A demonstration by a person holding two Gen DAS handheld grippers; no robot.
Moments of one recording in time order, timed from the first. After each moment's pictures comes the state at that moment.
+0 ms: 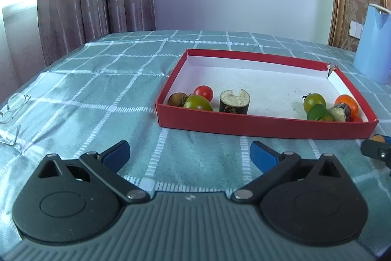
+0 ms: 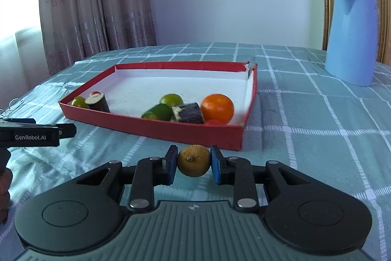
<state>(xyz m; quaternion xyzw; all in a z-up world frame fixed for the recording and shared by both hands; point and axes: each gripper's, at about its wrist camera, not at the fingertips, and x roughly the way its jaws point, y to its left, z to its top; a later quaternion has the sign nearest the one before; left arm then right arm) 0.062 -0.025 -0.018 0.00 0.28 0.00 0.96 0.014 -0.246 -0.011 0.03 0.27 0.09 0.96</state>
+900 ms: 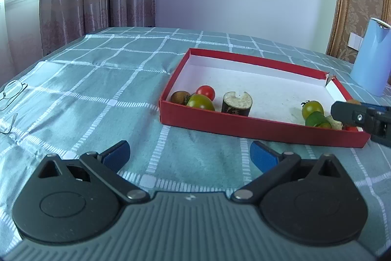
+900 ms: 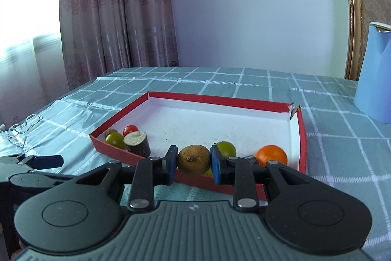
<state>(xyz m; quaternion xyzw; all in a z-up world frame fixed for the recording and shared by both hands) 0.062 -0.015 -0.019 -0.03 0.28 0.00 0.96 0.037 -0.194 0.022 0.02 0.23 0.12 0.96</state>
